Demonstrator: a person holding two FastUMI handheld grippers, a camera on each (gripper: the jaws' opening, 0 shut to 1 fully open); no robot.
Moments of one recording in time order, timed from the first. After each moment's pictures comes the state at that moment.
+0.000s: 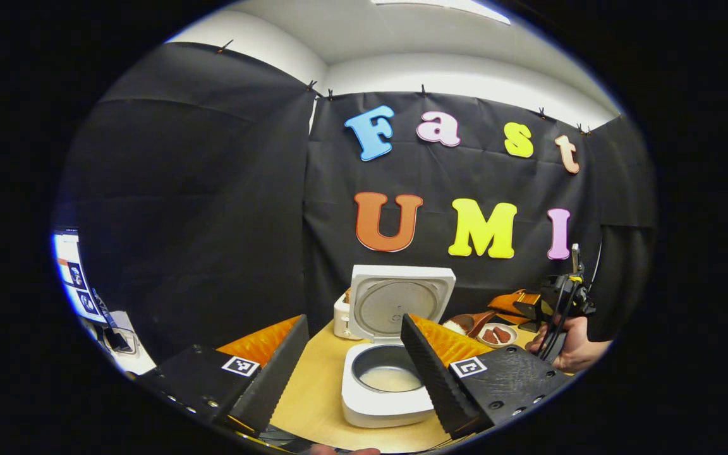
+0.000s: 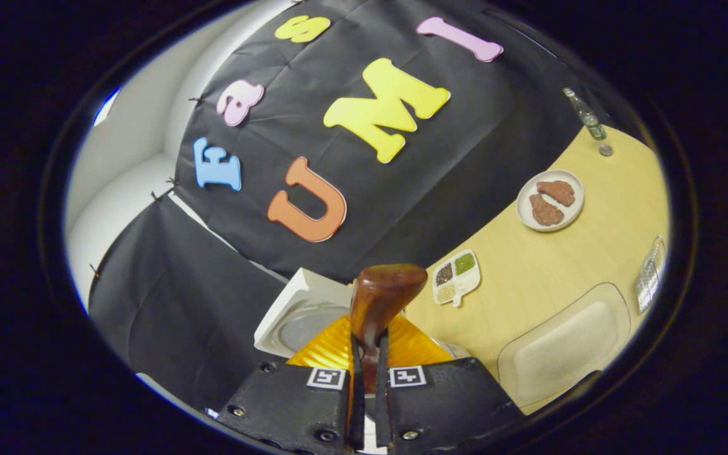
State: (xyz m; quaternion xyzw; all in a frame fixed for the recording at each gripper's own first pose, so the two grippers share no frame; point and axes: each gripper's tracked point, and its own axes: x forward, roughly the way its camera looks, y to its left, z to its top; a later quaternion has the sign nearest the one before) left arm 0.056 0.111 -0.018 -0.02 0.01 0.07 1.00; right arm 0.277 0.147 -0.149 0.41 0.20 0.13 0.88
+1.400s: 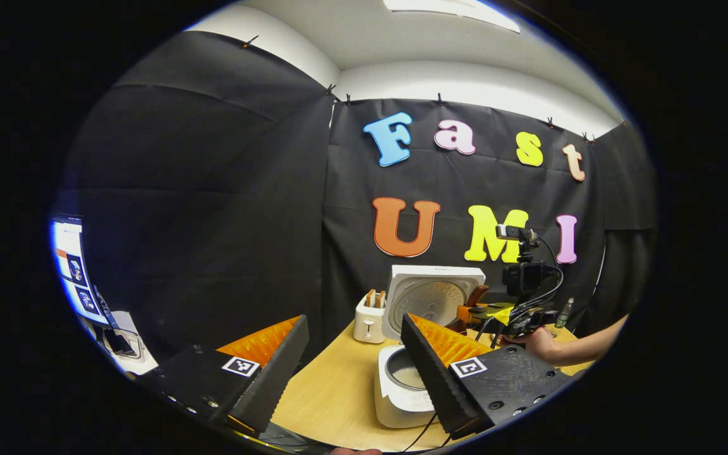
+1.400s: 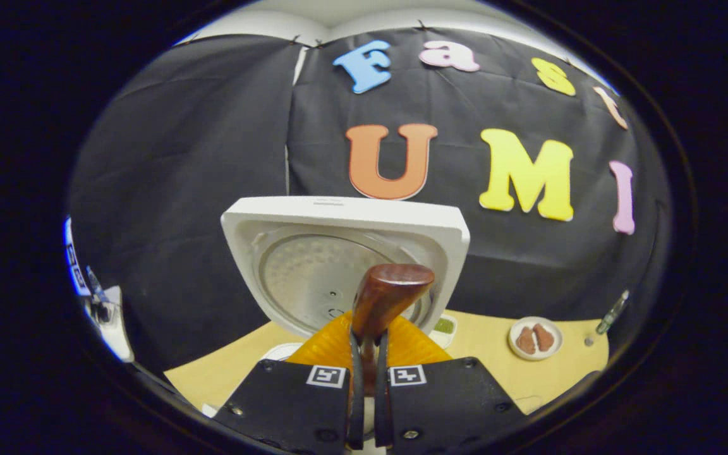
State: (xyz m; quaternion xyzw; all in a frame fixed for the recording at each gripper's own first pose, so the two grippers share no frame) left arm 0.049 0.169 -0.036 -0.03 -0.01 0.07 1.00; right arm 0.293 0.269 -0.160 -0.08 0.13 0.16 0.98
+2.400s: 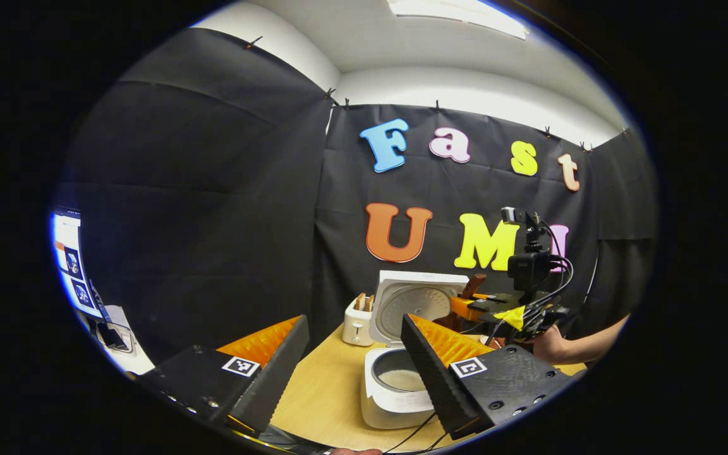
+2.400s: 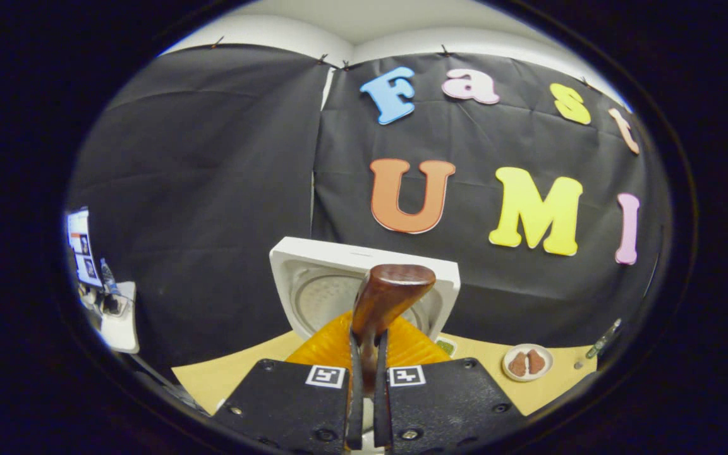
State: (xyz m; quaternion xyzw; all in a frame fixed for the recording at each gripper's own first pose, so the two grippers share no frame) left arm 0.042 0.143 -0.029 -0.04 -0.02 0.05 1.00; right arm 0.254 0.255 -0.107 -0.05 0.09 0.19 0.98
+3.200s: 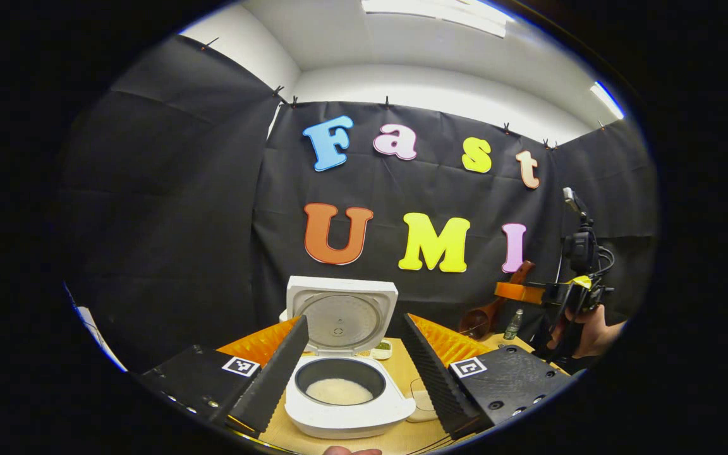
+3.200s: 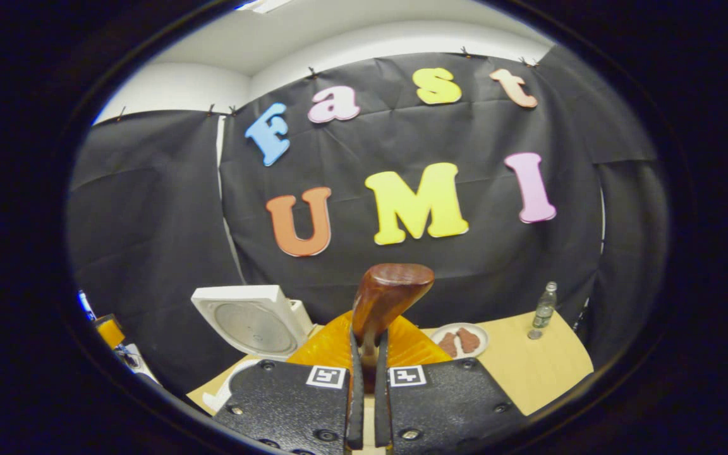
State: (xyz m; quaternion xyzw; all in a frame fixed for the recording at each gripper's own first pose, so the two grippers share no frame) left arm 0.087 0.014 -0.009 -0.03 -0.03 -0.04 1.00; right arm 0.199 -0.012 -0.058 0.09 0.08 0.04 0.99
